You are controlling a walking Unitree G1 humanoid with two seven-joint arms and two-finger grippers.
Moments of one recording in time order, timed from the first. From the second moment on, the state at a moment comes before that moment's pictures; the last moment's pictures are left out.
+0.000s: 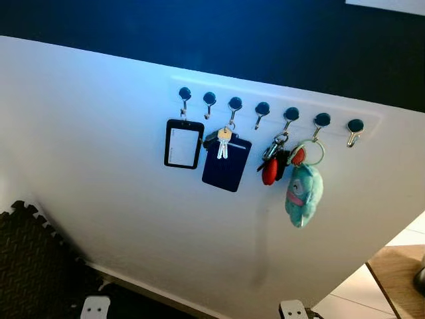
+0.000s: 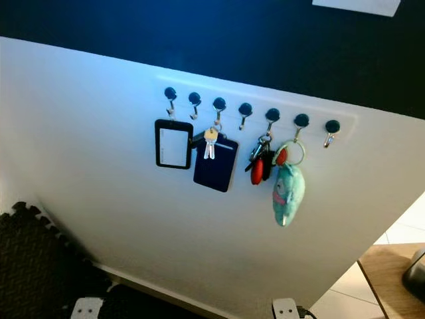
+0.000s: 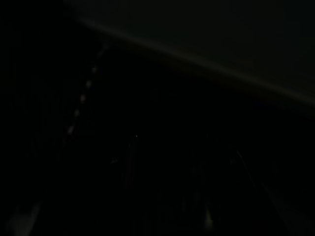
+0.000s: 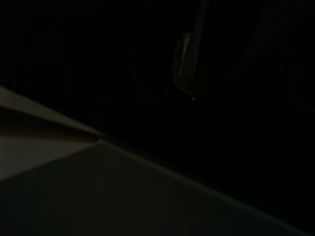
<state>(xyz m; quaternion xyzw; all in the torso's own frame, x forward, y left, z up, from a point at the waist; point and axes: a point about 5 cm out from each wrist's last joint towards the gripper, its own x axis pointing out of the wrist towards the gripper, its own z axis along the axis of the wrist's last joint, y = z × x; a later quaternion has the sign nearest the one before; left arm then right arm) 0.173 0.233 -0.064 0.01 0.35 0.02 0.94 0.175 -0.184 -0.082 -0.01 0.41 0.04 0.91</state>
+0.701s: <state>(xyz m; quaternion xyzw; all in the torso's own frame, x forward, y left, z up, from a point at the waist) 0.183 0.222 -0.063 0.01 0.33 0.02 0.94 0.169 -0.186 -0.086 -0.03 0.43 0.02 0.90</state>
